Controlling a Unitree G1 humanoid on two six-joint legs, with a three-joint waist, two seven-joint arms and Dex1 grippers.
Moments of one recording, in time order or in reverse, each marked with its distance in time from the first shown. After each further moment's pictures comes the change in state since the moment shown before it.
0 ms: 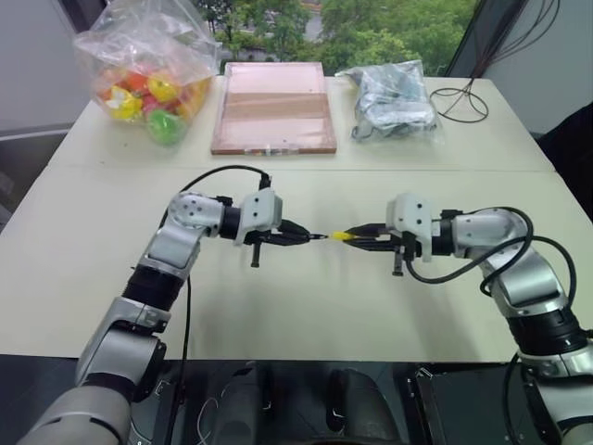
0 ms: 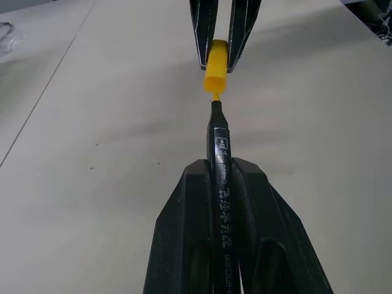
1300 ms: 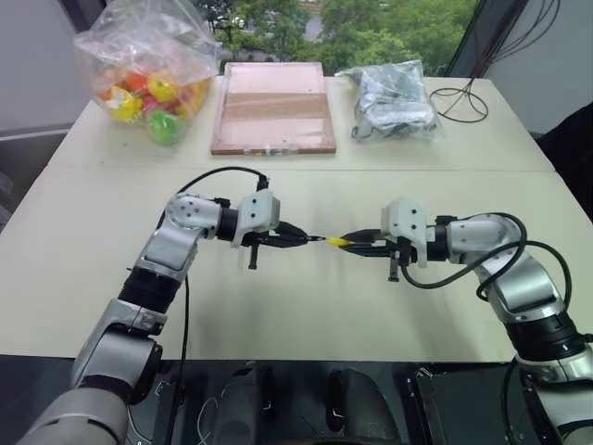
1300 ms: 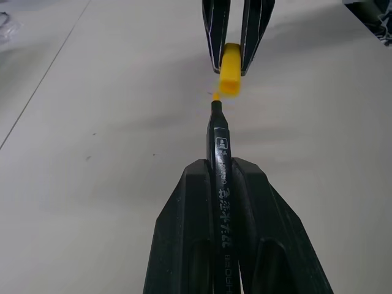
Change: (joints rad) left arm 0.014 0.019 -0.004 -0.030 -0.013 0.037 -0.002; right arm 0.020 0.004 0.016 -0.014 0.011 0.018 -0.022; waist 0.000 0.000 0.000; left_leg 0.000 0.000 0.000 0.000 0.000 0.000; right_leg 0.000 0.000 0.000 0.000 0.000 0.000
